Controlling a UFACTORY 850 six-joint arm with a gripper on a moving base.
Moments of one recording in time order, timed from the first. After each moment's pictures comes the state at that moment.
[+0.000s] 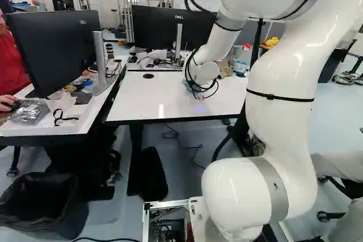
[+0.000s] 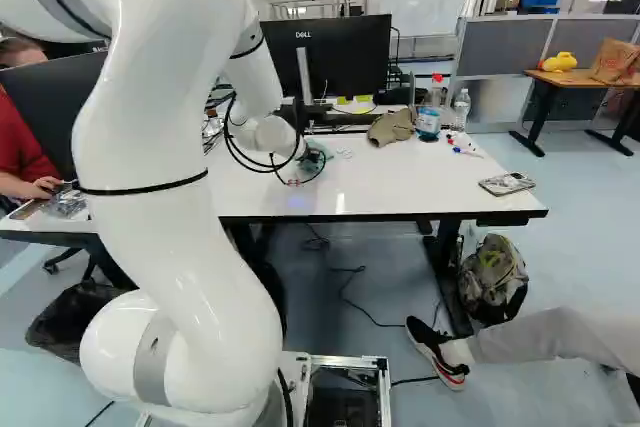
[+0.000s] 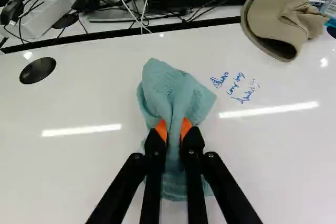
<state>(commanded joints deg) -0.2 -17.8 -45.3 5.2 23.6 0.0</state>
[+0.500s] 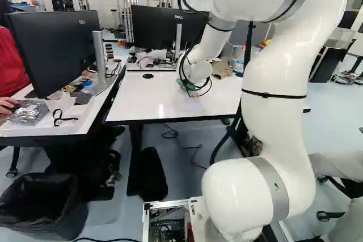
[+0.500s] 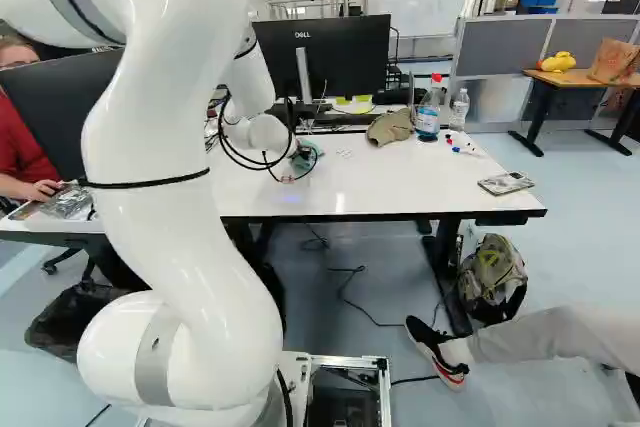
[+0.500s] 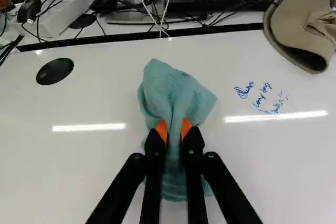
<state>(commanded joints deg) 2.3 -21.8 -50.3 5.2 23.6 0.0</state>
